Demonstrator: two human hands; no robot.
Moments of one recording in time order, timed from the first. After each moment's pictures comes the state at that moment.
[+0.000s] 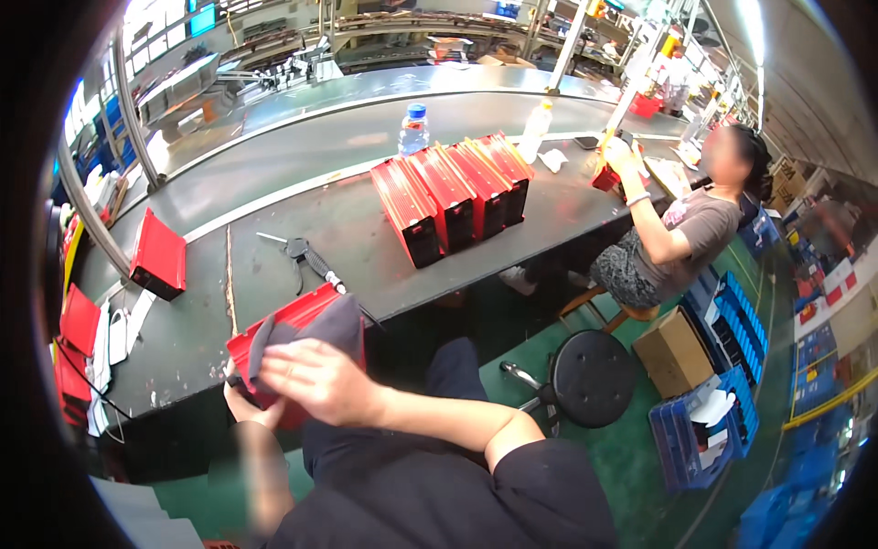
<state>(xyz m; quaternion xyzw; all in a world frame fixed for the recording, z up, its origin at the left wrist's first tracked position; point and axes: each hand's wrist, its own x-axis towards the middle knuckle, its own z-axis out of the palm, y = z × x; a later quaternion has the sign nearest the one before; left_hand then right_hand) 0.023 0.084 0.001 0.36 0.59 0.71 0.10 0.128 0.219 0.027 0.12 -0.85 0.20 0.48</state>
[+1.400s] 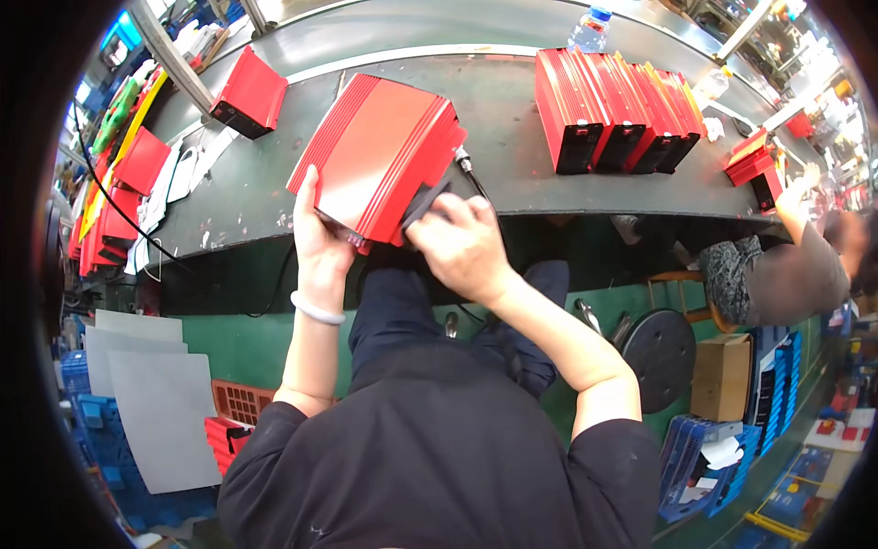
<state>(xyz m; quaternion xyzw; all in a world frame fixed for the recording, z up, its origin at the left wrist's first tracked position) -0.023 0.128 -0.009 -0.05 0.32 0.91 0.27 0.122 0.263 -0.017 0.05 -0.92 0.02 0.38</state>
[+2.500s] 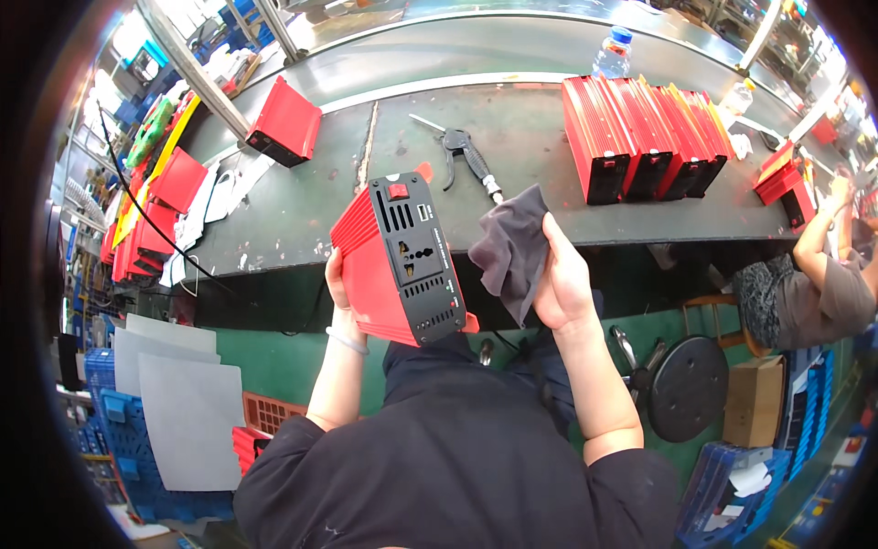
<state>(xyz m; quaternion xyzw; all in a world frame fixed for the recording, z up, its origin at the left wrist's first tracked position) -0.044 0.077 -0.086 0.11 0.16 0.88 0.43 0.153 0.296 -0.001 -0.11 -0.24 0.95 0.16</state>
